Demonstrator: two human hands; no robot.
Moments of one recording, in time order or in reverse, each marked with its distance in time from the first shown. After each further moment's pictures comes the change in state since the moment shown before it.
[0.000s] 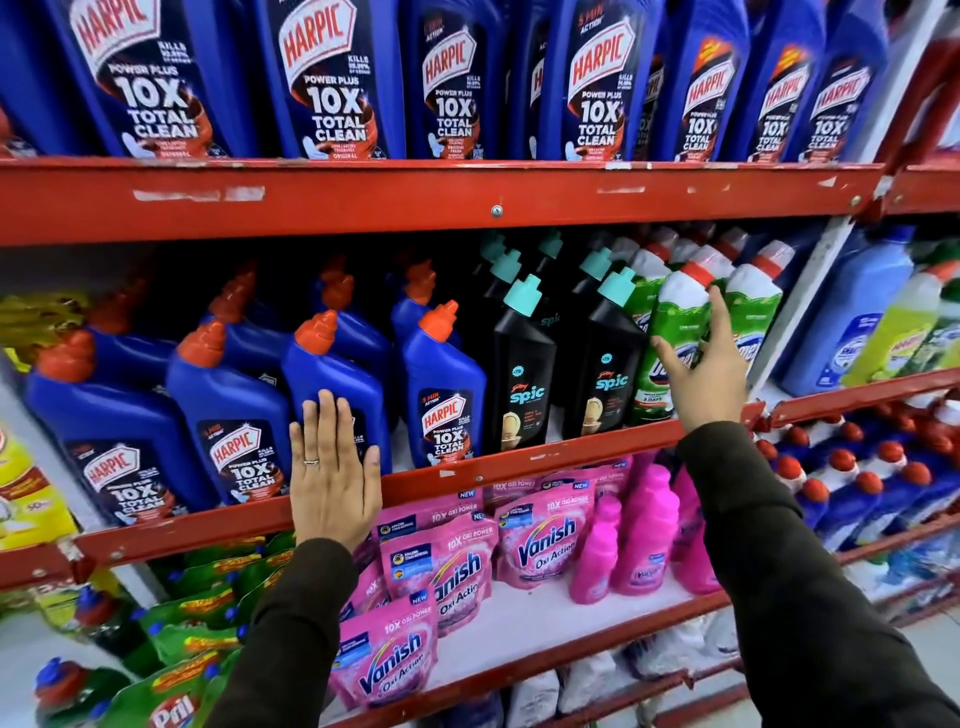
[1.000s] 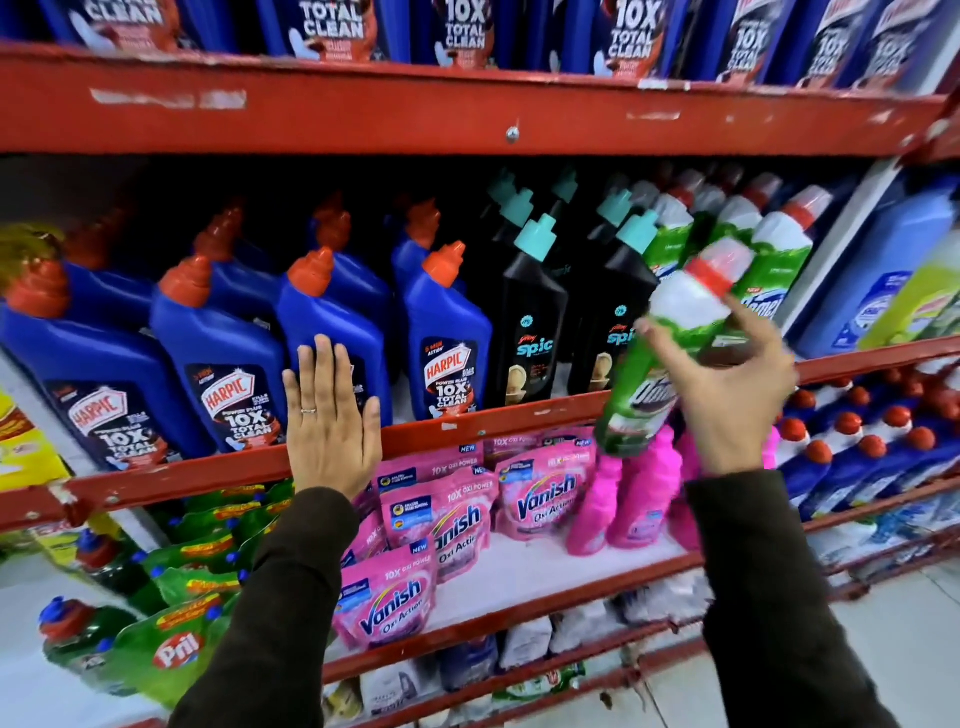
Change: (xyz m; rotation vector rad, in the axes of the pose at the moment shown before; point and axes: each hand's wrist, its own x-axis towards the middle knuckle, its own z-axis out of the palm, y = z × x) left_hand 0.002 0.001 -0.001 -0.002 -0.008 -0.021; right_hand -0.081 -0.053 -0.024 0.224 0.187 0.031
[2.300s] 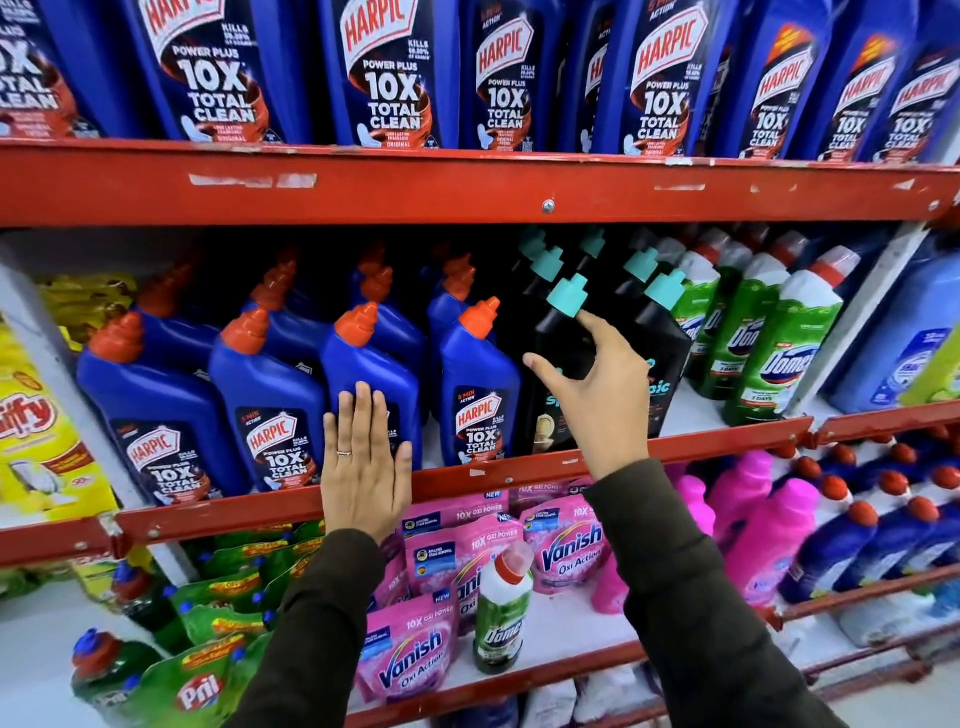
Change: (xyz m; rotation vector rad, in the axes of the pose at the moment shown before) left_hand 0.000 -0.003 0.003 0.002 0.004 0.022; right_hand -0.022 -0.051 0.101 -0.169 -0.389 -0.139
